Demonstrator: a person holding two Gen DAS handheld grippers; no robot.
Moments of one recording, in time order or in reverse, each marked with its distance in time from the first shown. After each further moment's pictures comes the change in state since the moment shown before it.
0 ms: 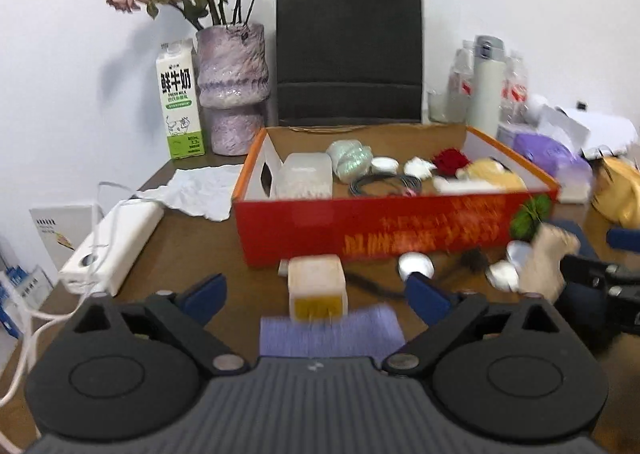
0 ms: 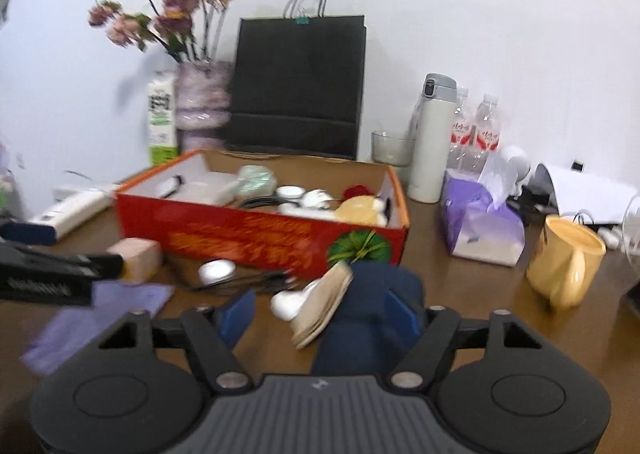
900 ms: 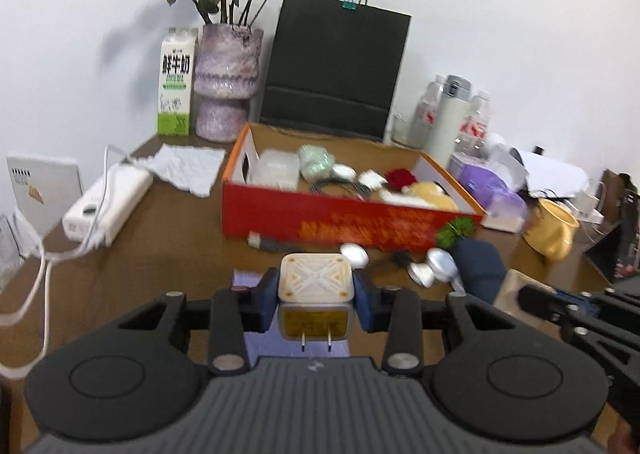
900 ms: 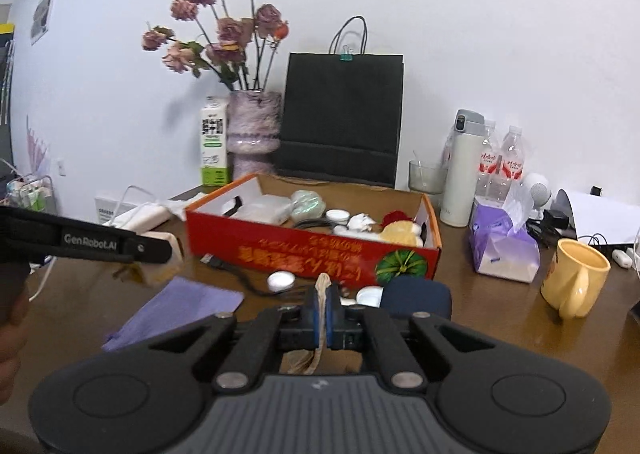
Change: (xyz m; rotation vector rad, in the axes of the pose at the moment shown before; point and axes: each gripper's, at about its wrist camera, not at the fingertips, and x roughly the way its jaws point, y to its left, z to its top) left arm -0.094 0.012 -0.017 -0.145 0.011 -0.149; right arm -0.095 0.027 -0.016 -0.035 -0.074 0.129
